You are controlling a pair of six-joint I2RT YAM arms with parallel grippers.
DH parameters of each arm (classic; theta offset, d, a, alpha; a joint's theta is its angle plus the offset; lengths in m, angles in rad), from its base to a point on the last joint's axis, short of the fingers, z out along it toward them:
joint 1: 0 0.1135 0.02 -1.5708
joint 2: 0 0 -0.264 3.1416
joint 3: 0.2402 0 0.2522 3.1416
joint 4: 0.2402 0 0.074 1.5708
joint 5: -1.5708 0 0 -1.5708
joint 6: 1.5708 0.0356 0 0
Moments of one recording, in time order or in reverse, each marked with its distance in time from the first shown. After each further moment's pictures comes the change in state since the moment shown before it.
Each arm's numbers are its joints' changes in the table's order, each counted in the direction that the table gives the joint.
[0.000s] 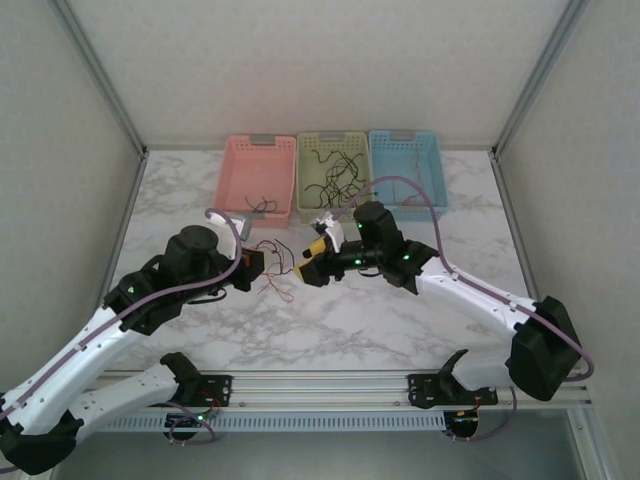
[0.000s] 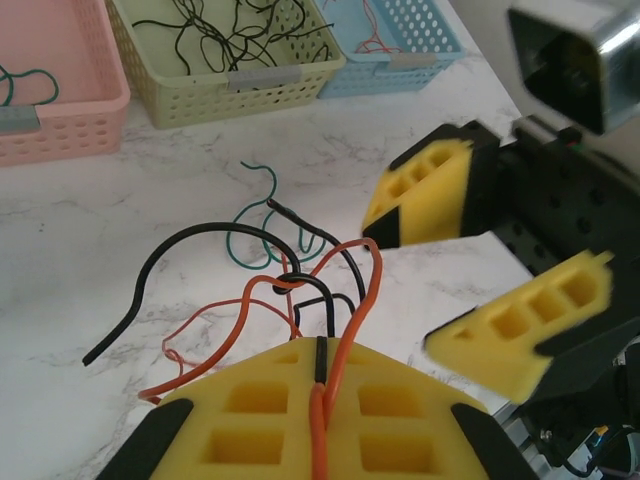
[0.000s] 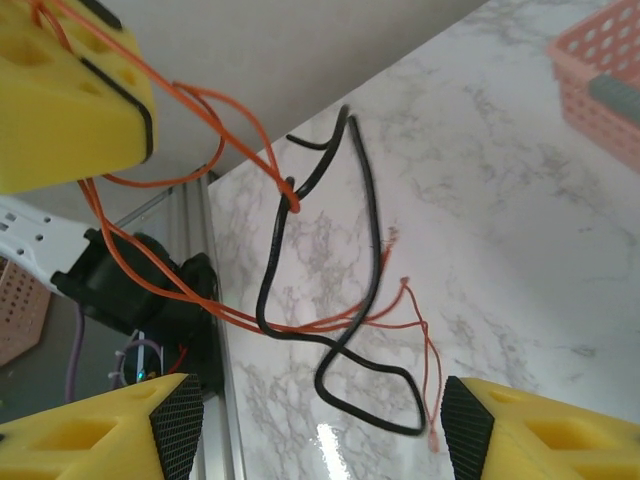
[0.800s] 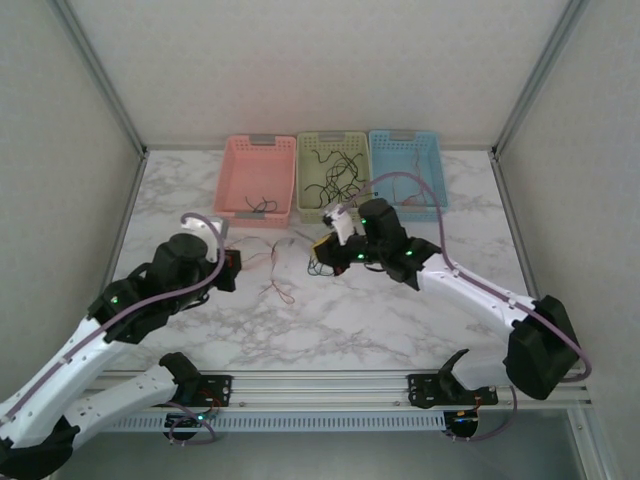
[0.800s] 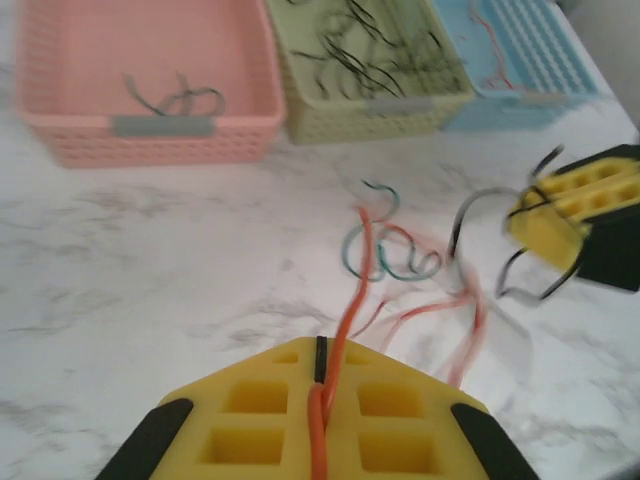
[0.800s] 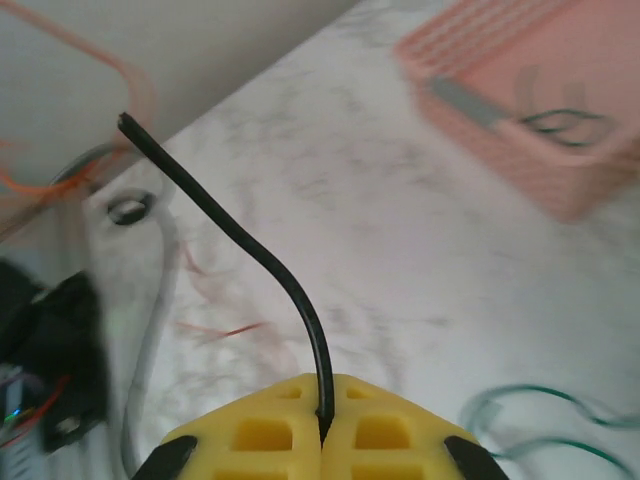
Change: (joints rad) left arm 0.000 -0.088 0.026 0.151 0.280 -0.023; right arm -0.090 -0.019 -0.010 0.051 -0.211 -0.047
